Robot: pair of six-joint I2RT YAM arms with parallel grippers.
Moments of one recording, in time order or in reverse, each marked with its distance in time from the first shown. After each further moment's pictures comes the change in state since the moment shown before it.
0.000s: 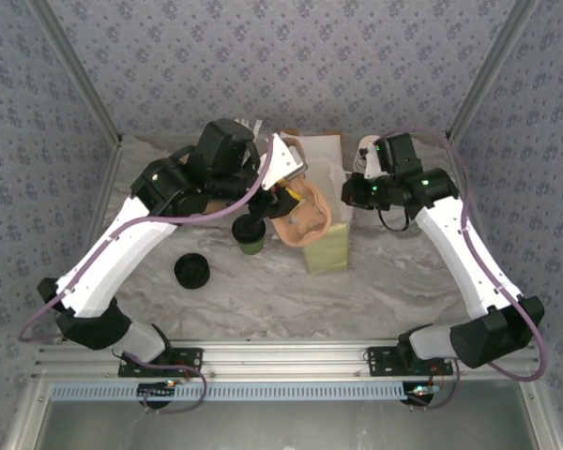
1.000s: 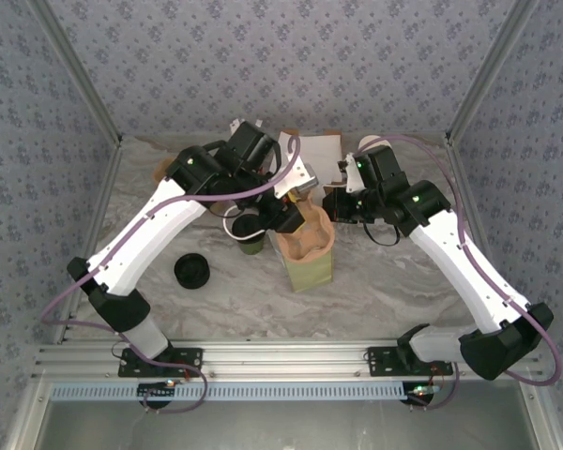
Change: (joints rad) left arm 0.057 0.130 0.013 -0.173 0.253 -0.023; right arm 0.158 -0.062 -0.031 0.011 -0.004 0.055
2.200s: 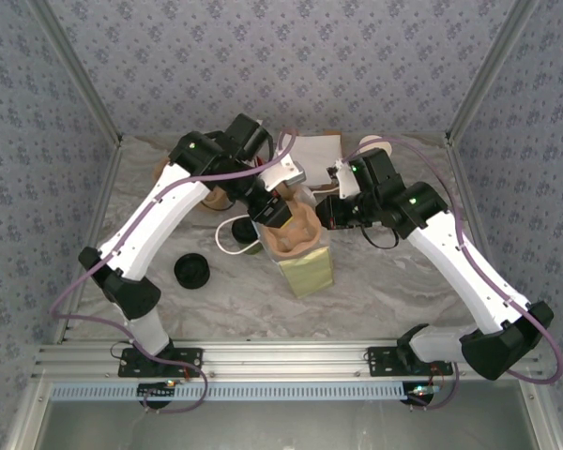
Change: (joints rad) left arm 0.092 0.092 0.079 -0.174 0.033 0.050; right arm 0.041 0.000 0.004 -0.019 -0.064 -0.096
